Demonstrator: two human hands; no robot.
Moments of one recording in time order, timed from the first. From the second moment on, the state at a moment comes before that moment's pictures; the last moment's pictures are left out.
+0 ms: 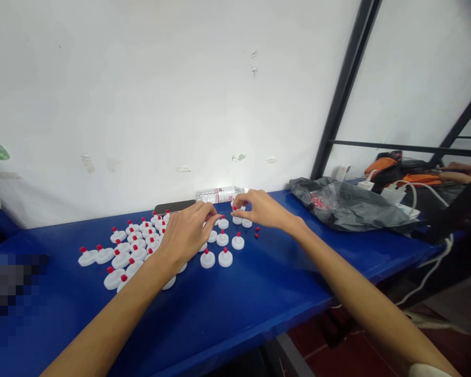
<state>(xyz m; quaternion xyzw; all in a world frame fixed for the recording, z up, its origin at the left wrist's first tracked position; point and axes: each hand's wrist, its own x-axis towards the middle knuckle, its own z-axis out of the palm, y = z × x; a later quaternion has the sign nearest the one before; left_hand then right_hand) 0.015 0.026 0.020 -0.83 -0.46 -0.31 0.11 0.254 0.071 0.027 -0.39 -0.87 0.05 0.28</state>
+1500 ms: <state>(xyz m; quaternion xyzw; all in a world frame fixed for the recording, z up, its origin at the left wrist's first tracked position) -0.006 0.040 0.029 -0.55 -0.11 -0.29 -0.78 0.287 0.155 -0.027 -0.38 -0.90 0.10 0.20</state>
